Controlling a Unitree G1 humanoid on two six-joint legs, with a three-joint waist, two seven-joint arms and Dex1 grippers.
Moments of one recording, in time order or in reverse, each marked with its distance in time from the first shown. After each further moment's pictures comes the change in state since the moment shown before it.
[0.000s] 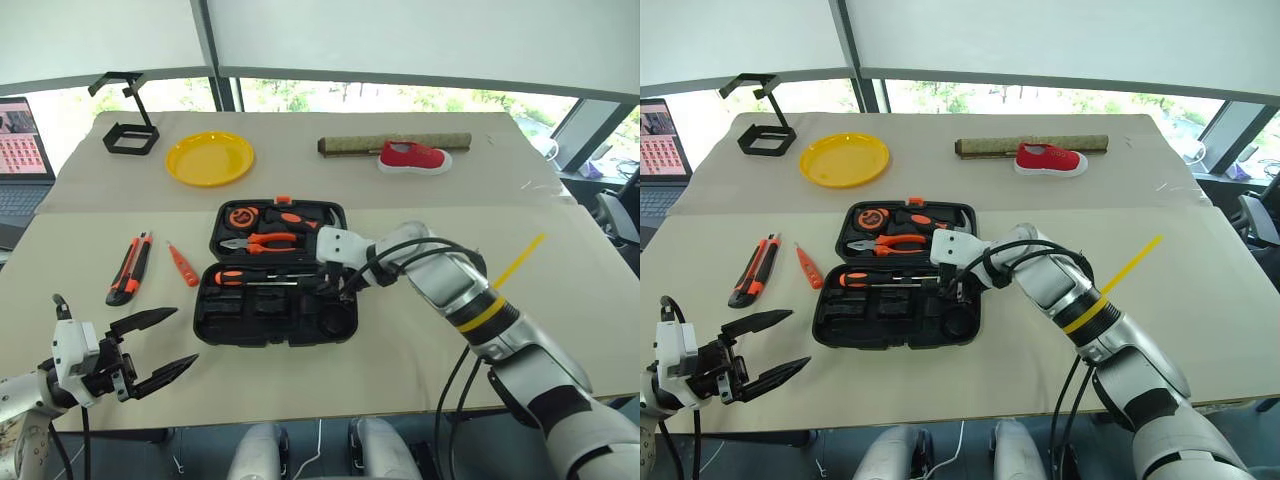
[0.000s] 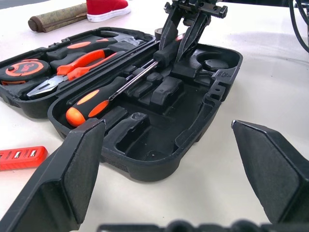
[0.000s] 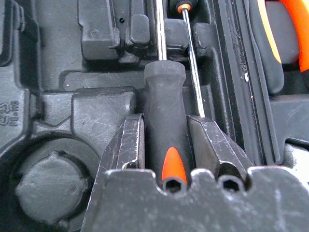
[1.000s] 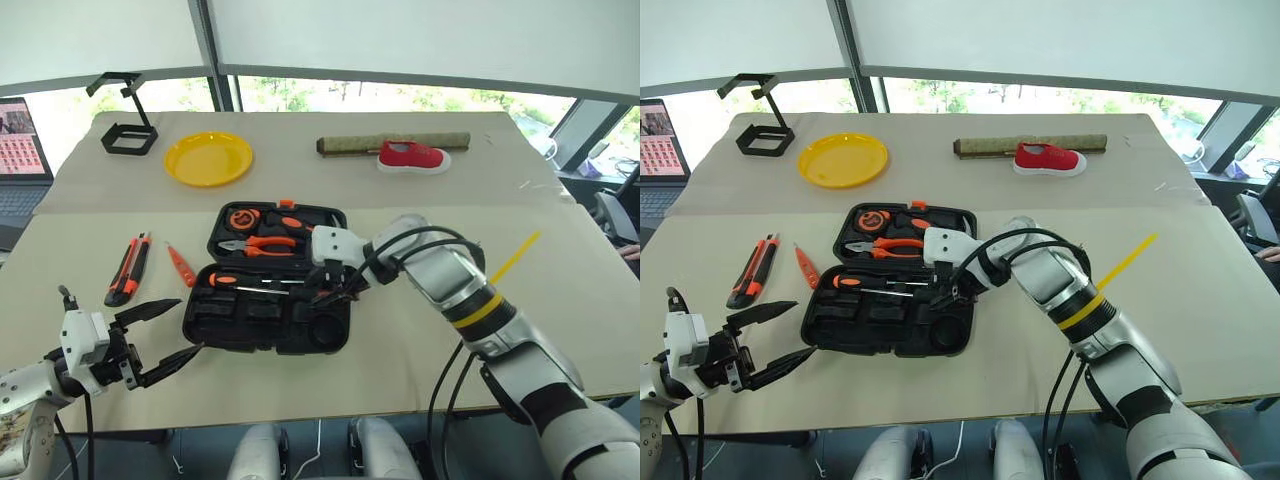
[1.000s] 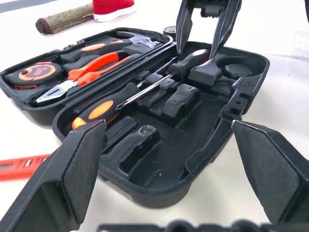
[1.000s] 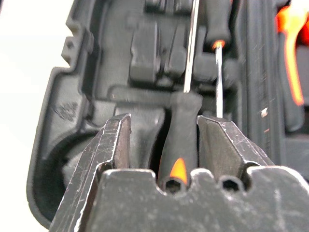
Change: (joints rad) left arm -0.043 0.004 -0.023 0.002 0.036 0.003 0.058; right arm -0.036 0.012 -0.123 -0.035 0.094 0.031 0.207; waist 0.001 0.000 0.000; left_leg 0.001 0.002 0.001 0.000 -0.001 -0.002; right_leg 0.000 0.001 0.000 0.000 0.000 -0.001
